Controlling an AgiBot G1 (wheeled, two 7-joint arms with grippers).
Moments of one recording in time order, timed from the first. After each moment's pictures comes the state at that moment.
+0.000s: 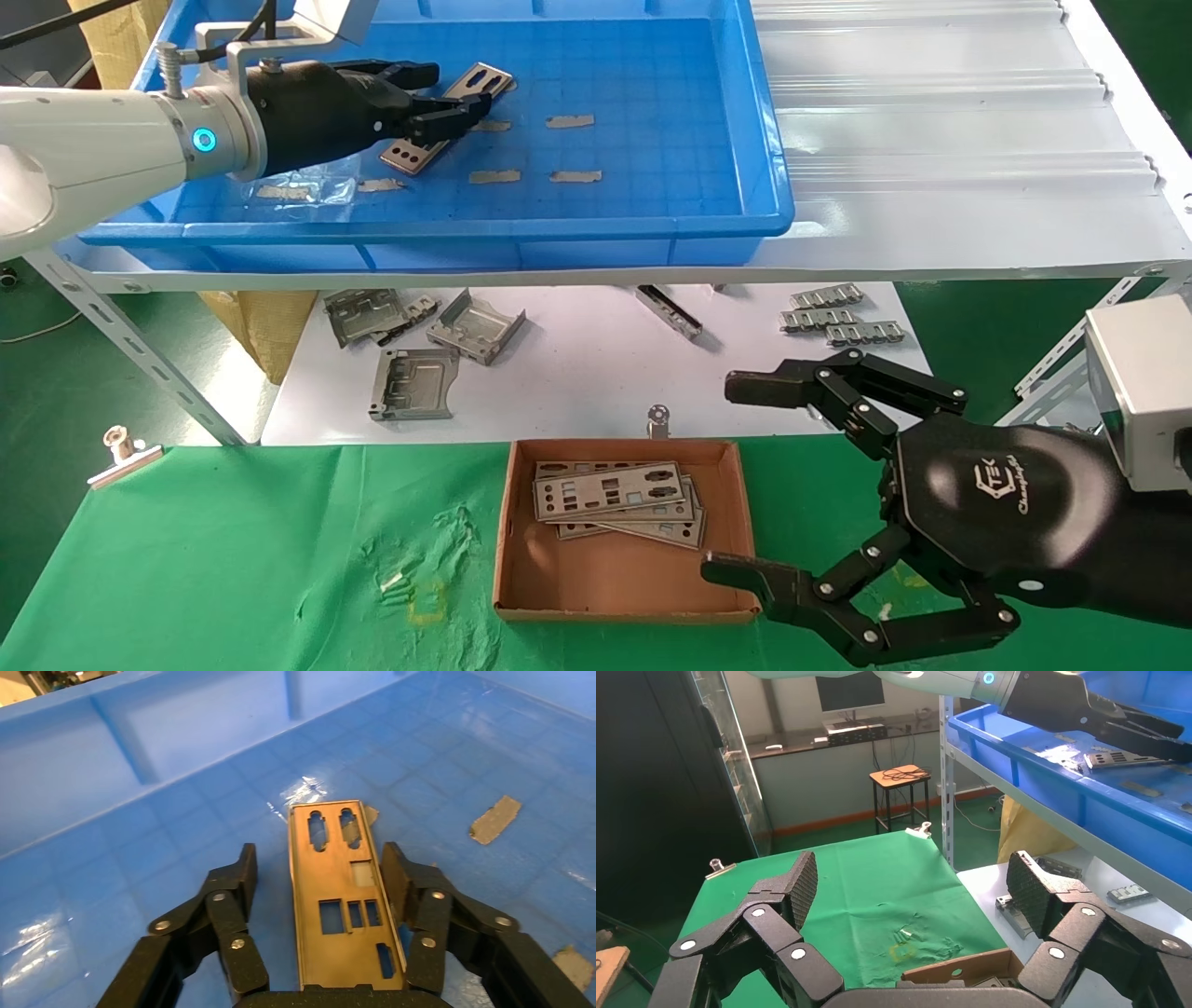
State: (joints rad) left arm -1.95 1.30 0.52 0.01 1.30 0.85 0.08; right arm 1.09 -0.55 -0.40 1.23 -0.63 -1.43 0.11
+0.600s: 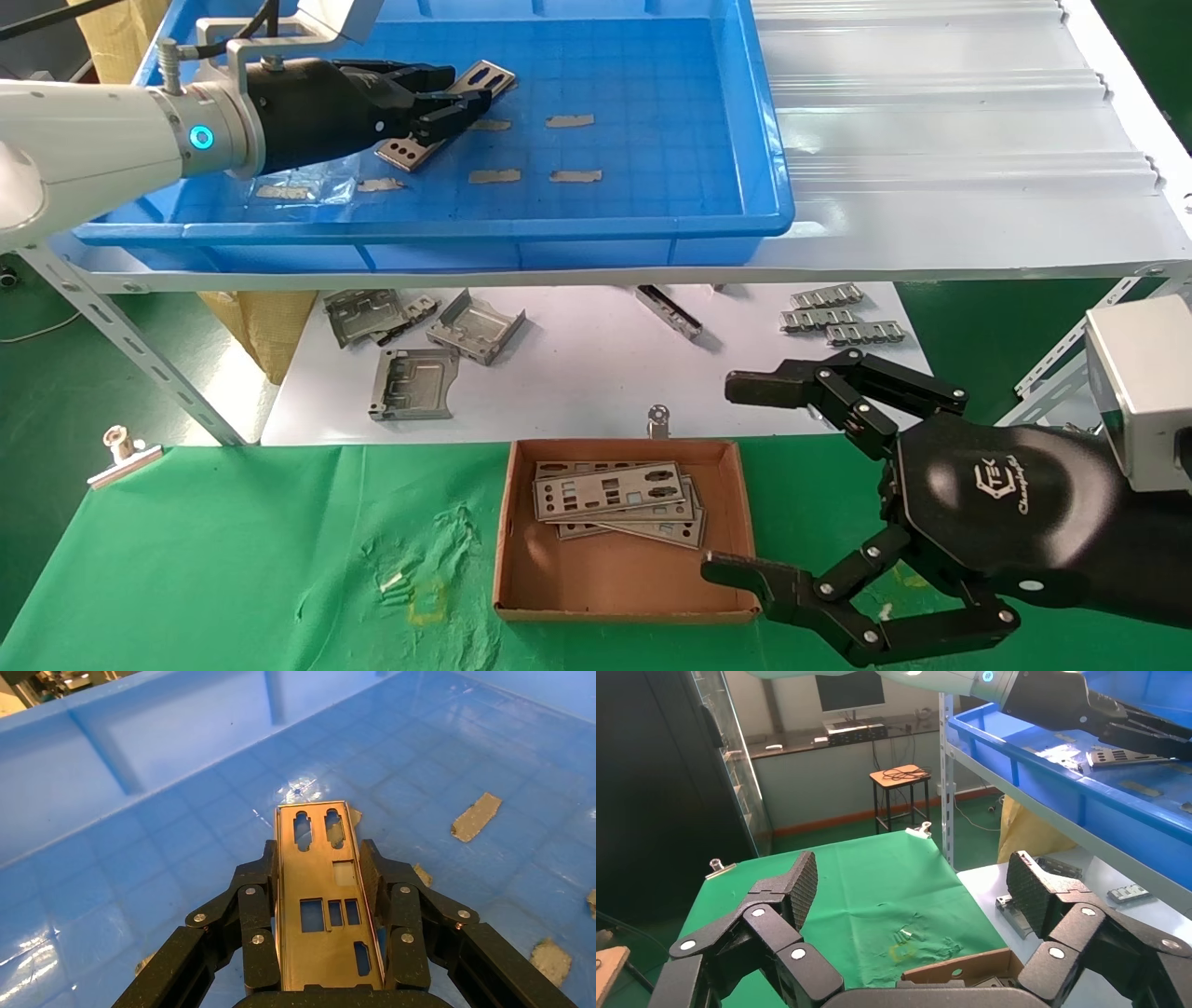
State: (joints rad) left arm -1.97 1.29 0.51 -0.02 1.29 0.89 0.09; right arm 1.09 -0.55 -0.40 1.23 -0.63 -1.43 0.11
